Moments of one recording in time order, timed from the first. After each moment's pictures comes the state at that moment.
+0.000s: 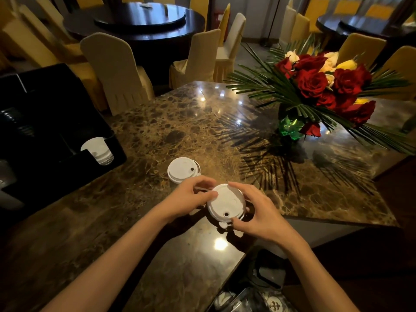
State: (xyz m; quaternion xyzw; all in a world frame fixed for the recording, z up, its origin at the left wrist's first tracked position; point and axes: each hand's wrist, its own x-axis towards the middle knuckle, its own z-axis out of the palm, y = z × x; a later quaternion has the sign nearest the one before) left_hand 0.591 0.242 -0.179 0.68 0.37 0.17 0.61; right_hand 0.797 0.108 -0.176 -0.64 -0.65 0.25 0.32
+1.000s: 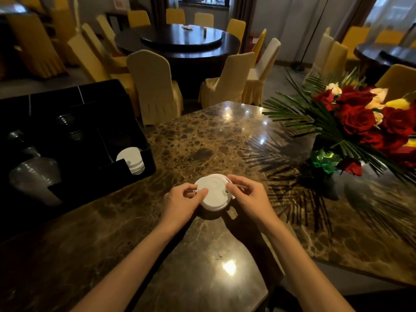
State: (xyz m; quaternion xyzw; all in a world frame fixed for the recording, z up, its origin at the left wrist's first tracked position) left_hand 0.547 0.268 -0.184 0.58 0.59 0.35 0.44; right_hand 0.755 0.231 -0.172 -0.60 -0.50 0.39 0.49
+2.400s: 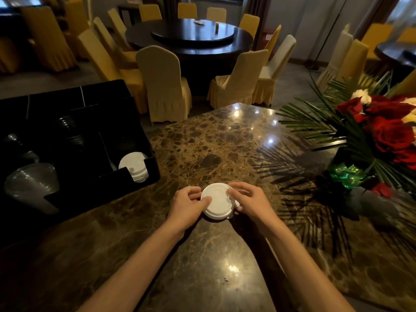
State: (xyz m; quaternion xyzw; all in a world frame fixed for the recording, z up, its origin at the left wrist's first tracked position) left_hand 0.557 0.301 -0.178 0.49 0.61 0.33 0.52; right_hand 0.756 0.284 -0.192 -0.63 -0.43 0.48 0.42
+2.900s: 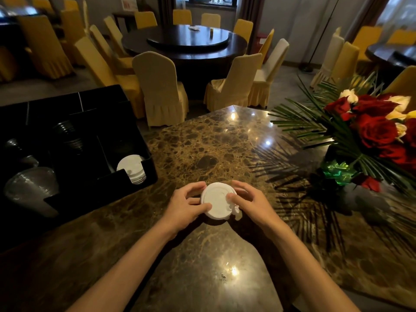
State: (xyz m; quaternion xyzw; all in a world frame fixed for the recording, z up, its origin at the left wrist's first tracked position) left_hand 0.549 0.292 -0.163 0.56 0.51 0.32 0.58; right_hand 0.769 0.264 -0.184 -0.60 -0.49 0.49 0.40
